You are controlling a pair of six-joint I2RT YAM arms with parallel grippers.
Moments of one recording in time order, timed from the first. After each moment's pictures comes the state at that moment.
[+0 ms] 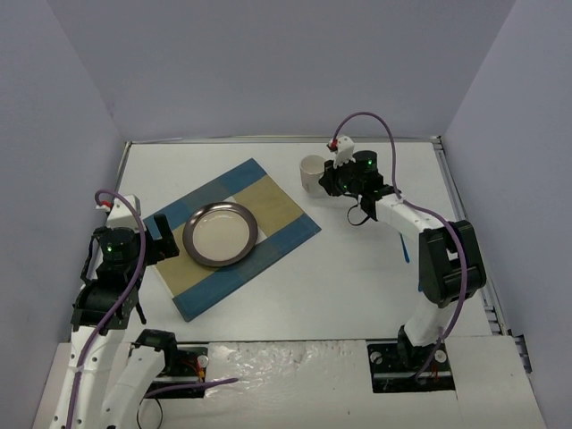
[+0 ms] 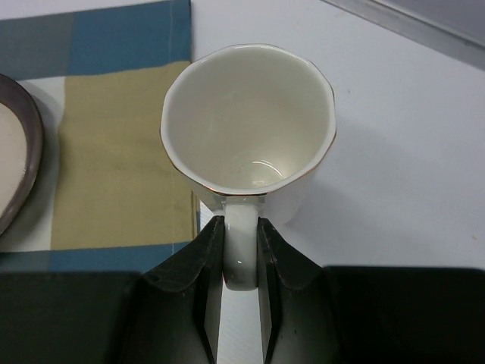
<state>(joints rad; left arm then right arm) -0.12 0.60 0.85 -0.73 -0.24 -0.22 0.31 1.72 1.11 0.18 -0.29 -0.06</state>
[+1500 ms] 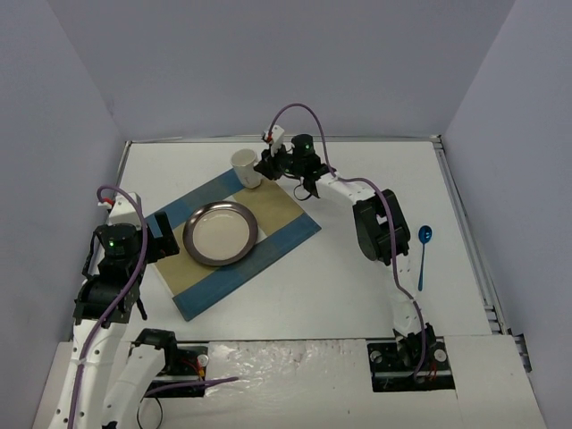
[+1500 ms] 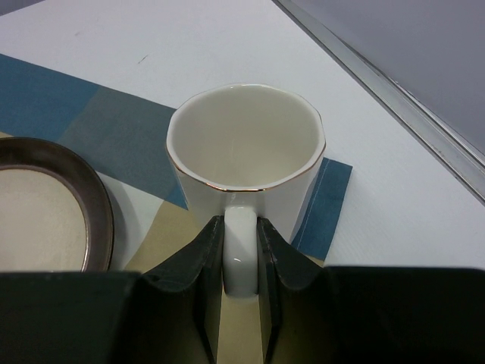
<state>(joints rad) -0.10 0.63 0.85 -0.73 -0.23 -0.22 0.51 2.36 1.82 0.28 -0.54 -0.12</state>
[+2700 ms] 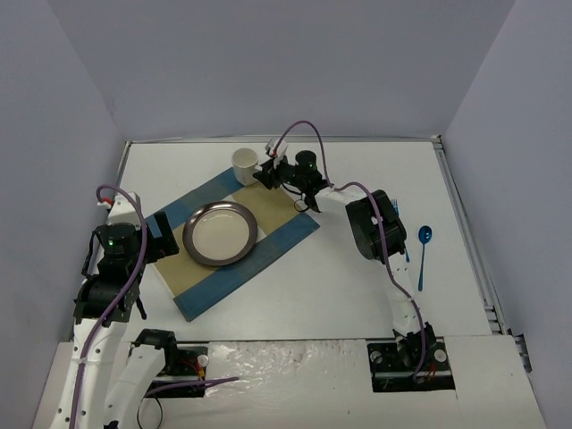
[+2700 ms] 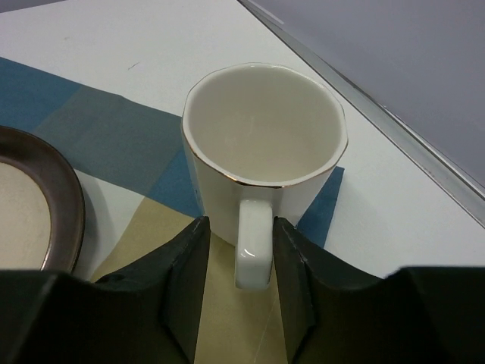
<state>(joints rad) -0.08 0.63 0.85 -0.73 -0.22 -0.22 0.51 2.41 1.67 0.64 -0.55 -0.13</state>
